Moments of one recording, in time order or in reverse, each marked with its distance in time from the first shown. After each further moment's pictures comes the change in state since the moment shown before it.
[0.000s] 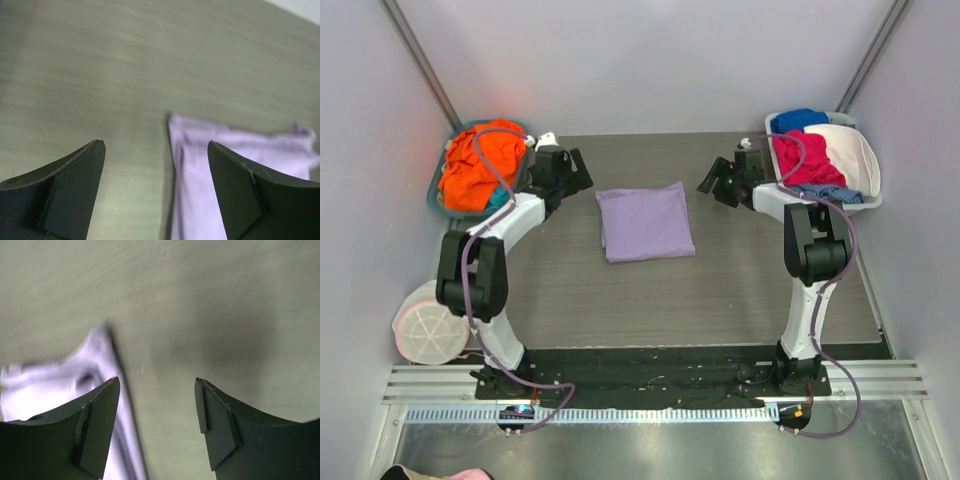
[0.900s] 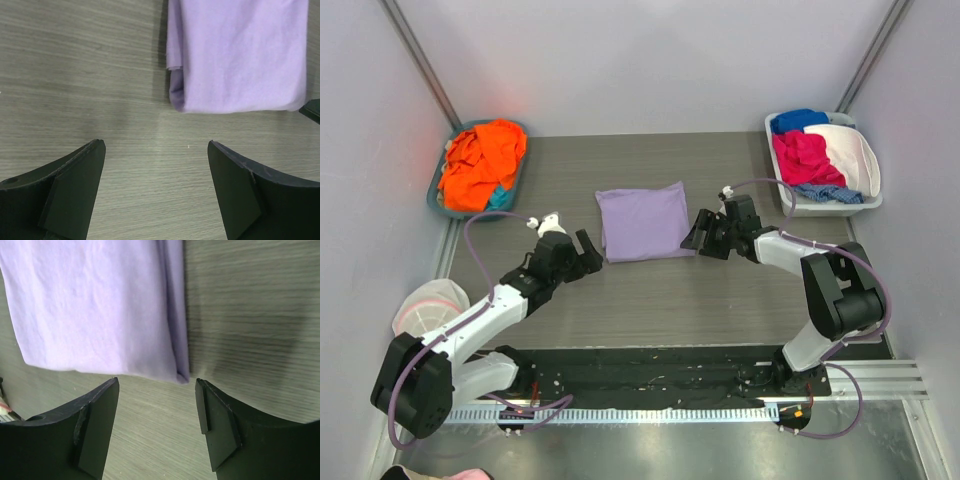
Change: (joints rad) left arm -0.286 -0.740 -0.772 -0.072 -0.019 -0.254; right arm 0.155 -0.470 -0.608 0.014 -0.157 0.027
